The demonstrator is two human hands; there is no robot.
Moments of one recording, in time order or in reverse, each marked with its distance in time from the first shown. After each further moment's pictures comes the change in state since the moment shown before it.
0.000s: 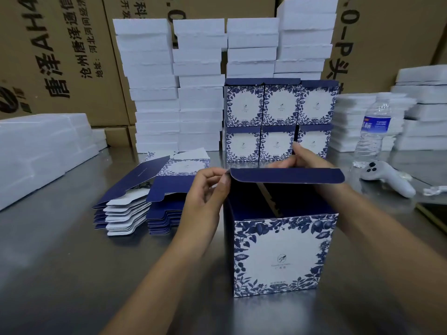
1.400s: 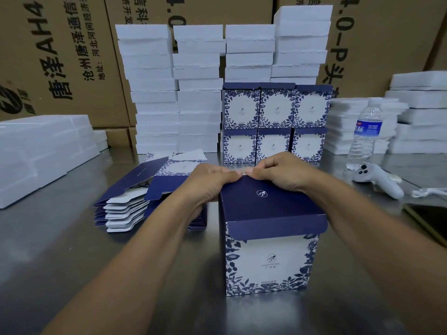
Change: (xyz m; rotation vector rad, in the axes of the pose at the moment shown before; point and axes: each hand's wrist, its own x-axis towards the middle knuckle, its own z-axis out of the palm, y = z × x) left_hand 0.042 0.029 0.011 0.171 -0.135 -0.432; right_hand 0.001 -0.018 0.020 -0.547 -0.053 0.053
